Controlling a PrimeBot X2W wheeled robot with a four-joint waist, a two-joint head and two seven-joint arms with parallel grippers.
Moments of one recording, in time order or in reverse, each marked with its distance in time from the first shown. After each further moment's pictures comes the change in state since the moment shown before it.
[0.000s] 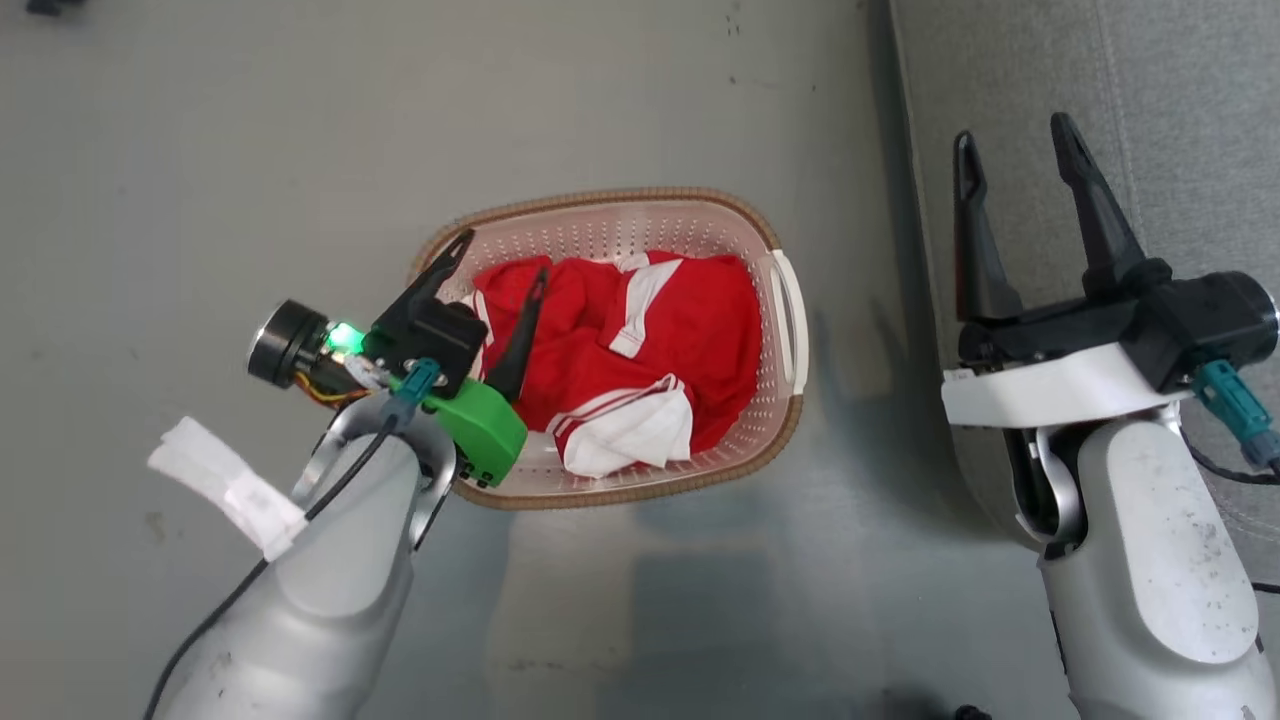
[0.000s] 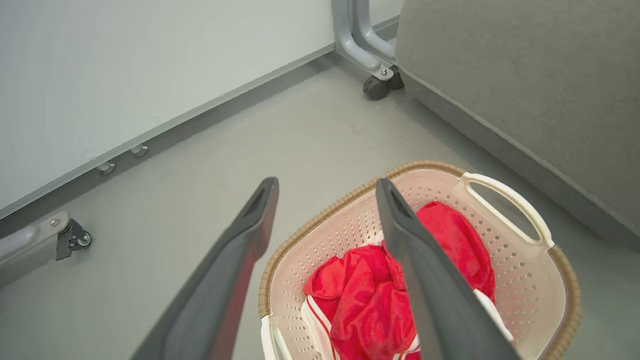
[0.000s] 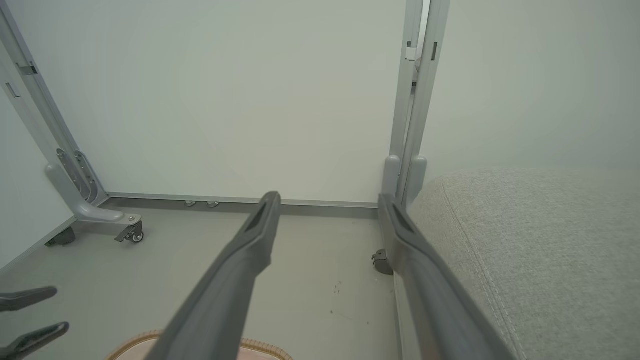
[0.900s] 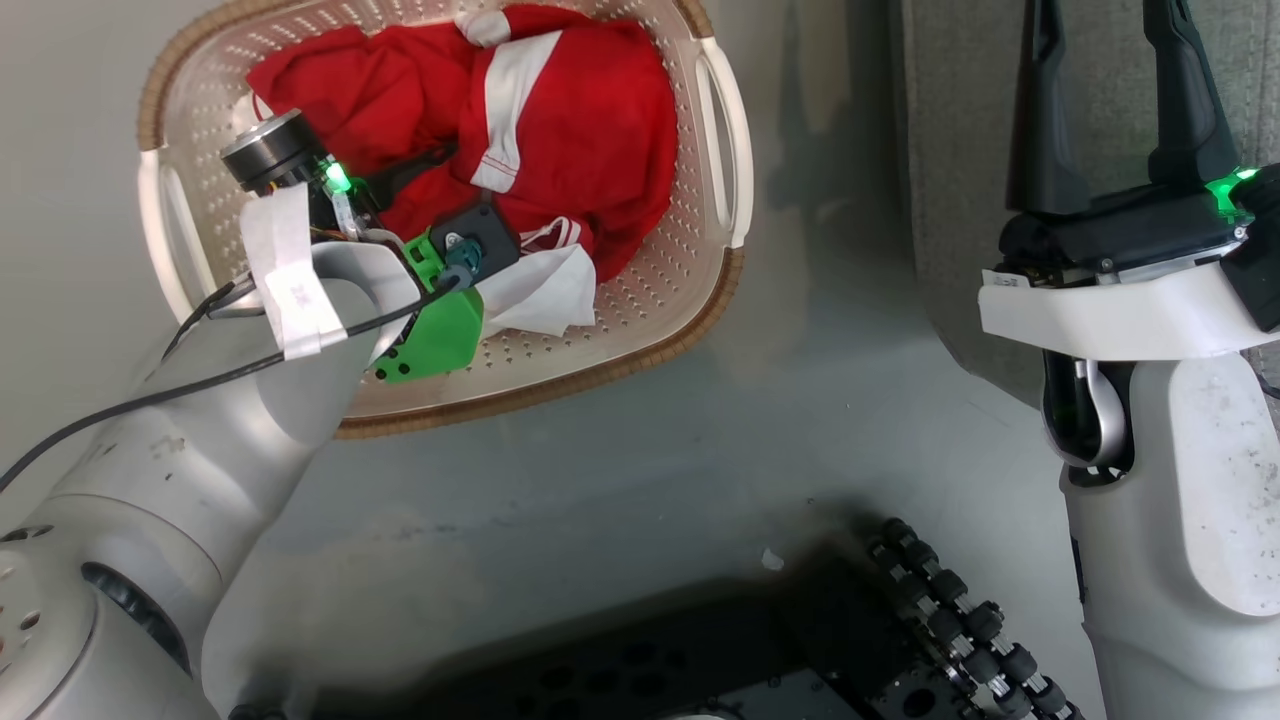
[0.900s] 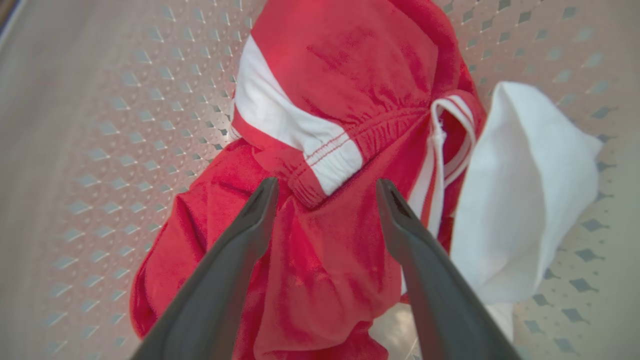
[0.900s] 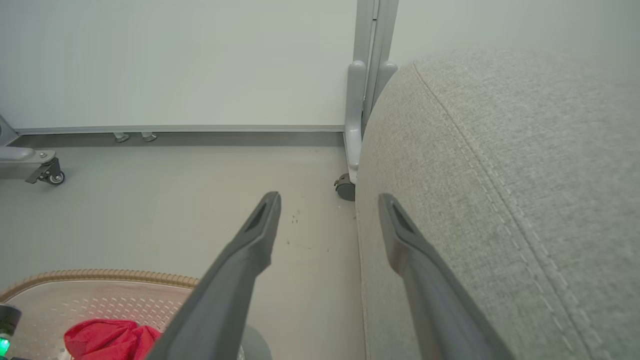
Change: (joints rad) left arm -0.543 0.116 -0.849 0.437 -0.231 -0.002 0.040; right arm -0.128 -0.001 -0.009 -0.122 0.062 0.000 0.000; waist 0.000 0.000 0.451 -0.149
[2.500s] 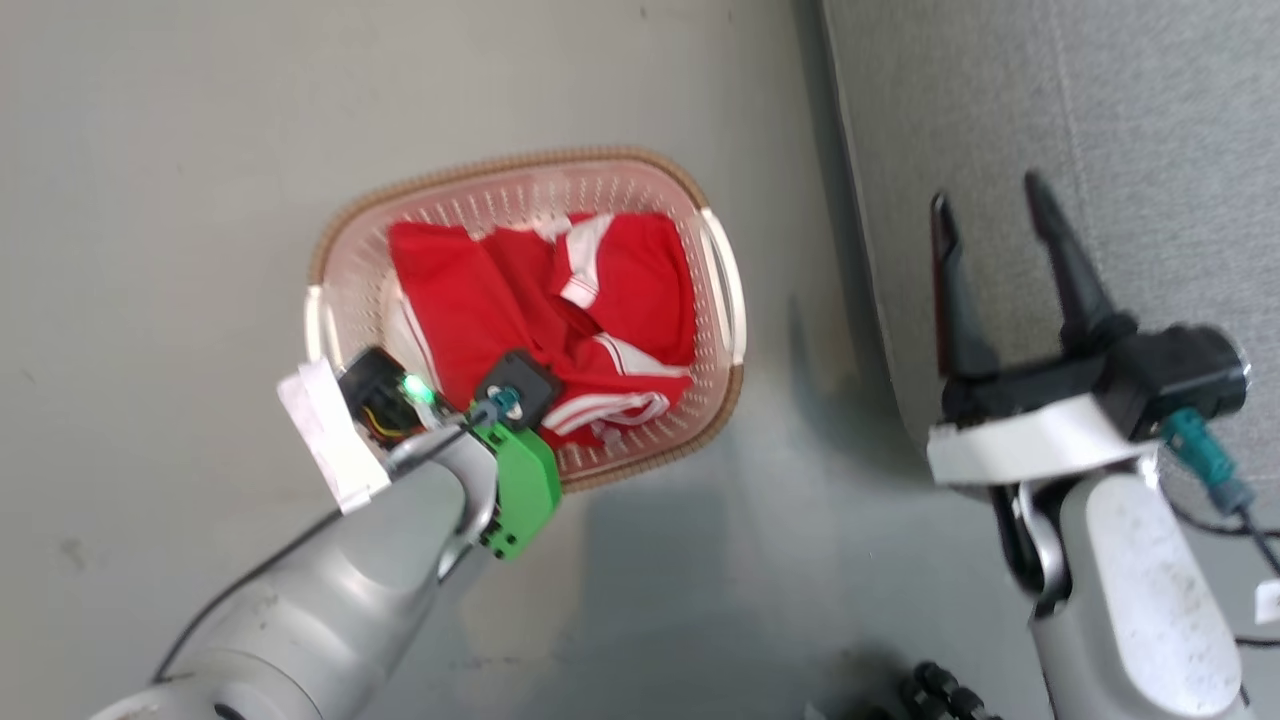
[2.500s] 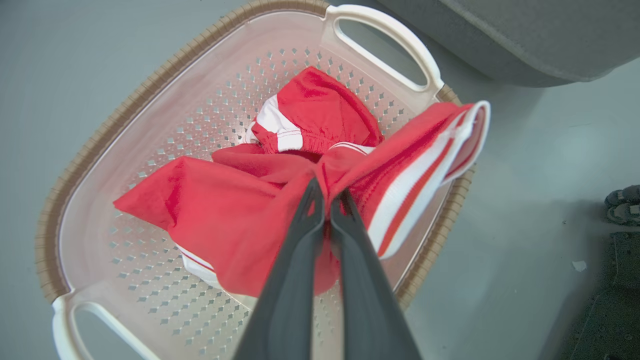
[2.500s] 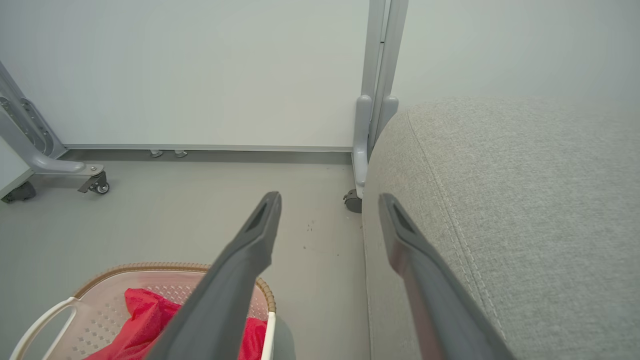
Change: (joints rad) left arm 0.273 -0.106 0.019 0.028 -0.358 0.000 -0.035; right arm 0.195 0.002 0.030 0.114 -0.059 0.000 0.000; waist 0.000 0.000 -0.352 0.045
